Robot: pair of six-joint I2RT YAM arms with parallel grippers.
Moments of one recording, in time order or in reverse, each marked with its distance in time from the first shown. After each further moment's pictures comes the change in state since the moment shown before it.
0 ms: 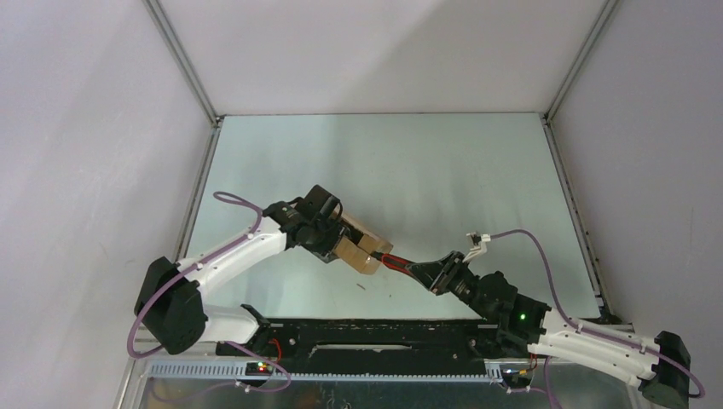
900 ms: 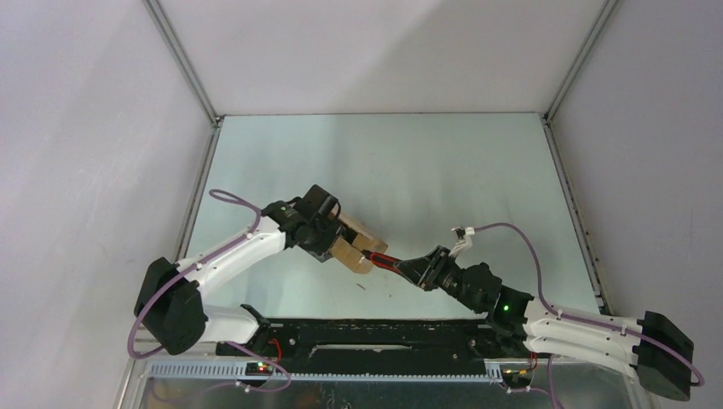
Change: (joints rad) left arm 0.006 0.000 0.001 -0.025 -0.066 0.009; right arm -0.025 0.295 0.048 0.196 -0.086 0.043
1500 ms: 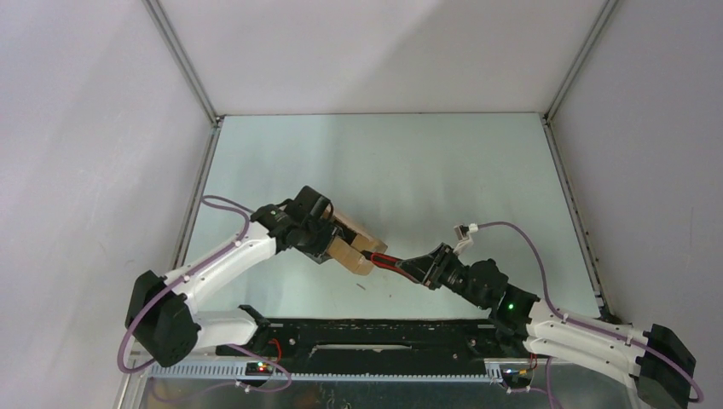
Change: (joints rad) left arm 0.036 -0.082 -0.022 -0.011 0.054 -0.003; right arm -0.086 -0.071 0.000 -0.054 -0.146 0.087
